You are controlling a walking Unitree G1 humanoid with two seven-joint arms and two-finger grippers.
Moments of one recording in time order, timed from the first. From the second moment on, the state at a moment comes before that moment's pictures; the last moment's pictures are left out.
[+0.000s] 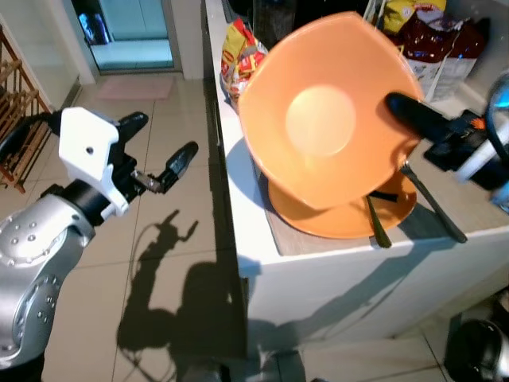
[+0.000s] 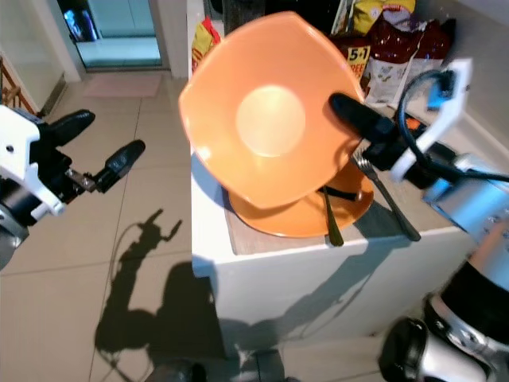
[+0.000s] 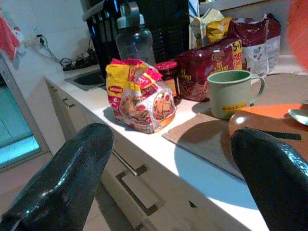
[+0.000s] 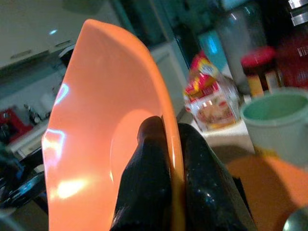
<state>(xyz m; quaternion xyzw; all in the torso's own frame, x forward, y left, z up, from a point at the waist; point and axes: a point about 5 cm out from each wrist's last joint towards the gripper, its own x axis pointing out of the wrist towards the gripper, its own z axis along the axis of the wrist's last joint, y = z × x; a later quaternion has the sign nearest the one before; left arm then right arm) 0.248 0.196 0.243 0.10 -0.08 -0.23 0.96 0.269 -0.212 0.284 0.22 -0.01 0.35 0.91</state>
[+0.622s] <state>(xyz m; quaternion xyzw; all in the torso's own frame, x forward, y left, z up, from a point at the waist) 0.237 0.192 0.235 0.12 -0.07 -0.27 0.95 0.251 -0.179 0.266 0.14 -0.01 0.44 0.88</state>
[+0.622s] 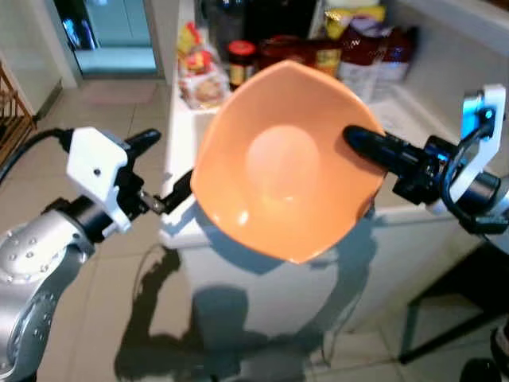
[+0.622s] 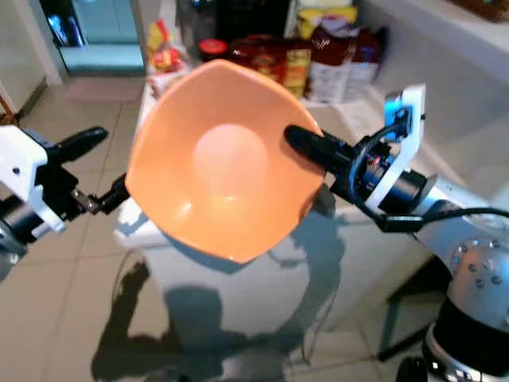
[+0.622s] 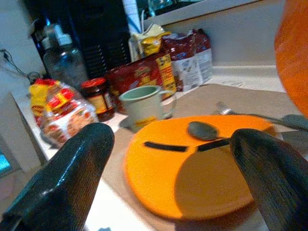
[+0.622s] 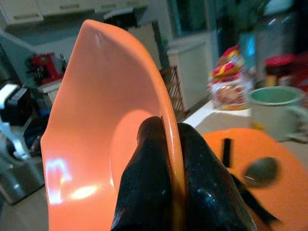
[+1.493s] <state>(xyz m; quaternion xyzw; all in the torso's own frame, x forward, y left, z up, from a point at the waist) 0.269 0.188 0.223 0.18 -0.08 -0.14 0.97 0.265 -0.179 0.223 0.15 -0.01 0.29 0.94</state>
